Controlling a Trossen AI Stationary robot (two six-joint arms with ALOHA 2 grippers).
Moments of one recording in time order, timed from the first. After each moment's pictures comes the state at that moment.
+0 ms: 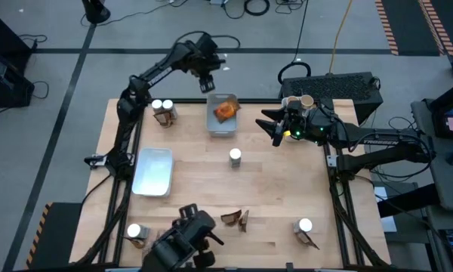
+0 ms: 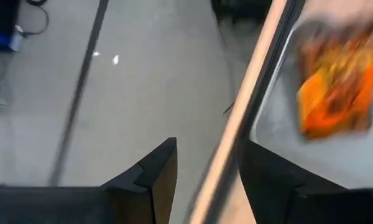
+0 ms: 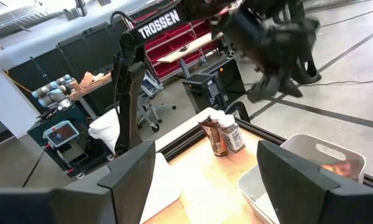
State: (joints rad) left arm 0.79 2.17 2.24 -1.13 -0.07 0.50; right arm -0.14 1.02 0.86 0.09 0.26 0.49
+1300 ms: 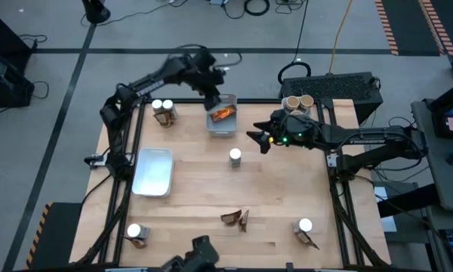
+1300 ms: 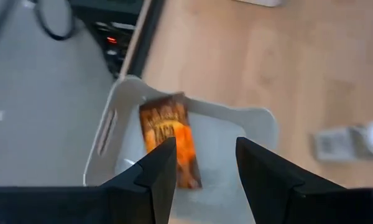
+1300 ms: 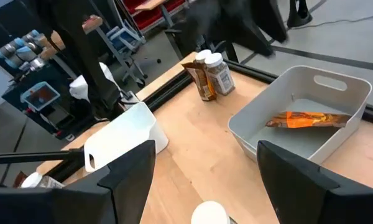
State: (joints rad) left arm 0.67 1.93 1.86 -0.92 0.30 0.36; right arm -0.12 1.16 0.86 0.00 0.23 0.59
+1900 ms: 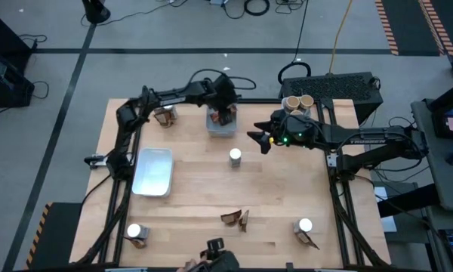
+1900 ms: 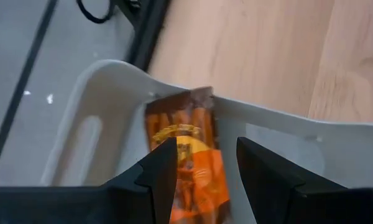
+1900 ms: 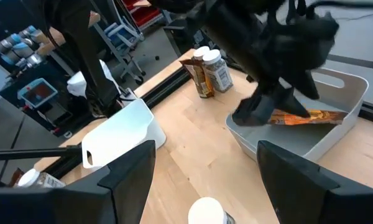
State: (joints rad) left arm 0.56 2.09 1.69 -0.60 0.03 0.32; right arm -0.12 1.16 0.86 -0.03 0.23 0.59
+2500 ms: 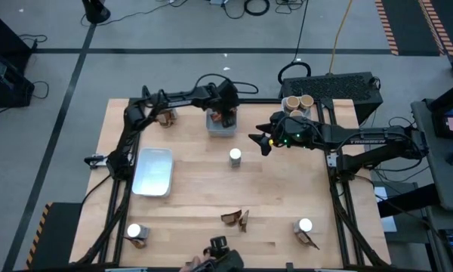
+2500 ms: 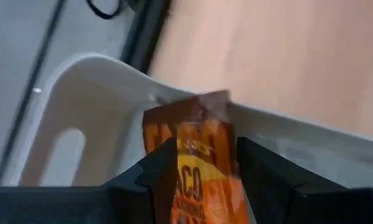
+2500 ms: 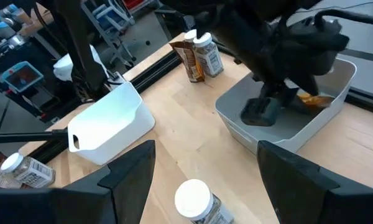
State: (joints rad) left arm 0.56 2.18 1.69 -0.51 -0.03 0.33; right arm -0.12 1.16 0.86 -0.10 0.23 0.58
